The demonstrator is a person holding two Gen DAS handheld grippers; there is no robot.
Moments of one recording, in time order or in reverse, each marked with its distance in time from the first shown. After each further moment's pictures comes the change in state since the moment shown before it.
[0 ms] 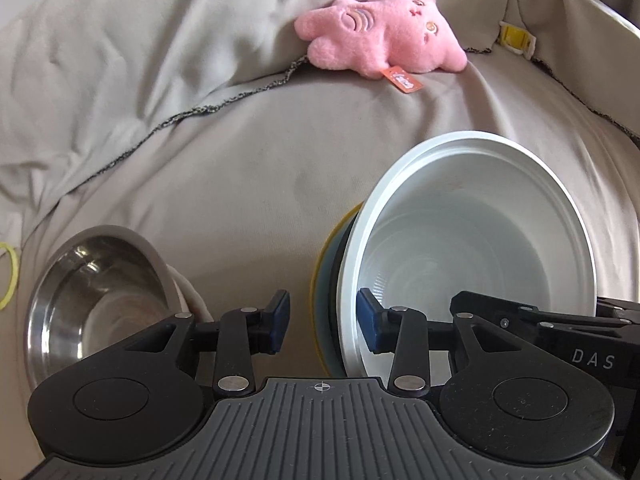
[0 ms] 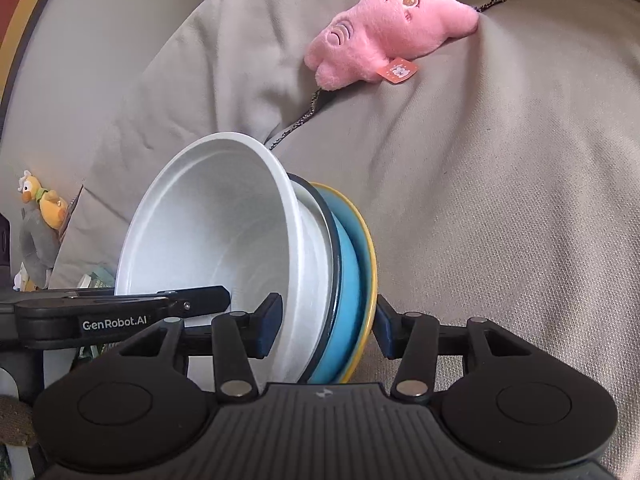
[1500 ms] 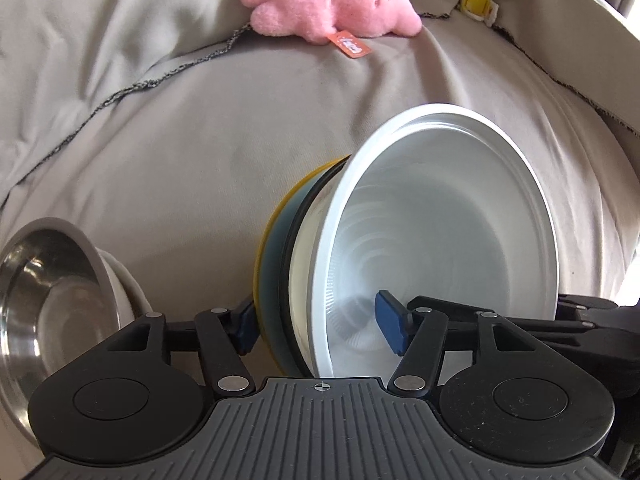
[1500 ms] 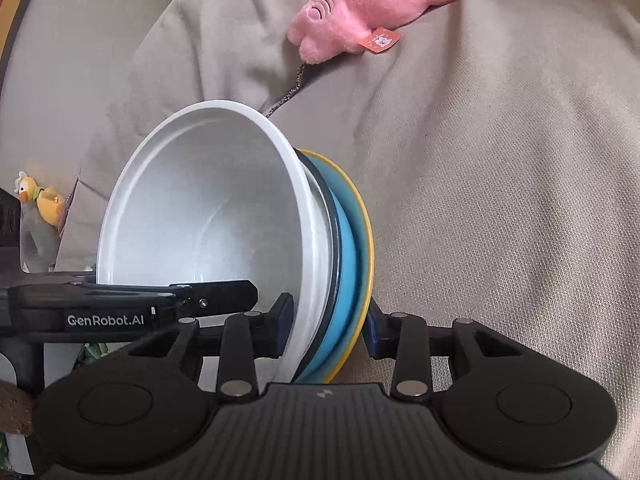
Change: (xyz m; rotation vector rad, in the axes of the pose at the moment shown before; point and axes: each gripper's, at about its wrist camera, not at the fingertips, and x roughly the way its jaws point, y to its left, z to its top) left arm 0.011 -0.020 0.002 0.032 0.116 -0.136; right arm 0.002 -0.007 -0.012 0.051 0.068 -0.006
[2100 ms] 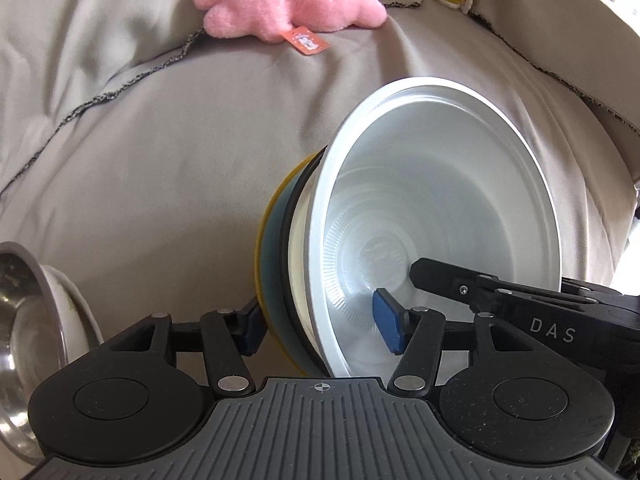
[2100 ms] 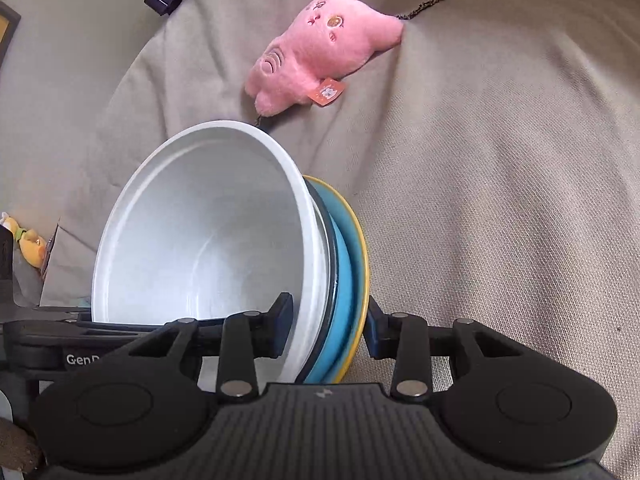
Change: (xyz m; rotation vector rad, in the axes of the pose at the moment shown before) left arm 0.015 -0.041 0.011 0.040 0.021 -0.015; right arm -0.025 -0.033 0.013 0.058 -0.104 -0.054
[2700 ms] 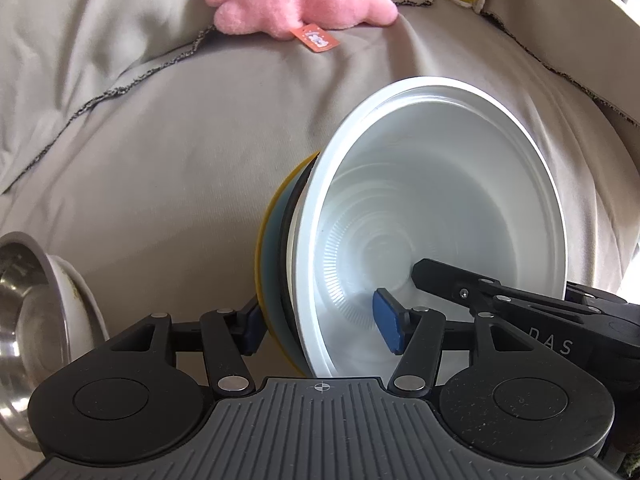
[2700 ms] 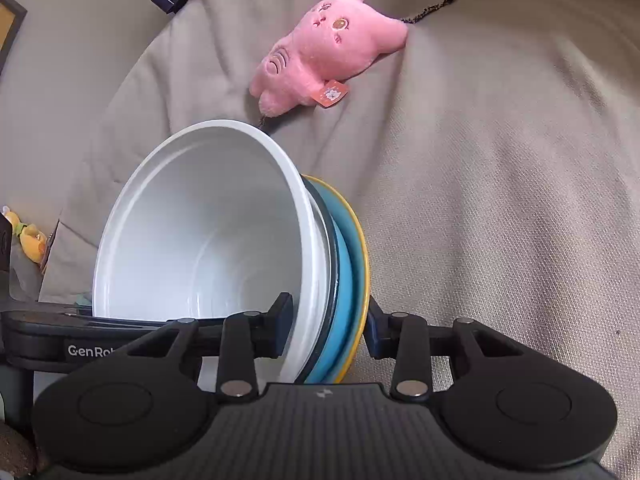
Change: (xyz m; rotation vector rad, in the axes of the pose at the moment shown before) left arm -0.001 -0.008 -0.005 -0.021 -0.006 0.048; right arm -0.003 -0.001 -0.001 -0.021 -0.010 0.001
